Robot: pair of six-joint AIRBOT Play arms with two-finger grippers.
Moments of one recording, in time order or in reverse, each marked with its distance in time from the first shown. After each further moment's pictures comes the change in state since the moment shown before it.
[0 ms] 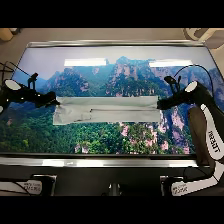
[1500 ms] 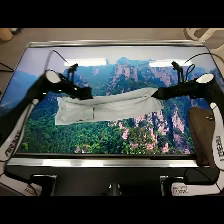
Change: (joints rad) left arm -0.444 -0.154 0.227 -0.108 0.090 -0.045; right arm -0.035 0.125 0.063 0.362 0.160 -0.040
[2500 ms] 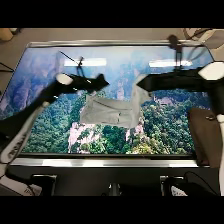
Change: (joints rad) left arm -0.036 0.039 0.001 -0.356 0.322 -0.018; right arm 0.292 0.256 0.000 0.070 -0.138 0.169
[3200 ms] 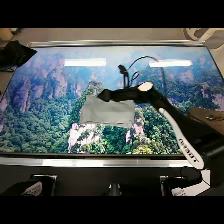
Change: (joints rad) left arm 0.412 0.537 -0.003 0.307 -0.254 0.019; right arm 0.212 -0.392 0.002 0.296 -0.222 -0.164
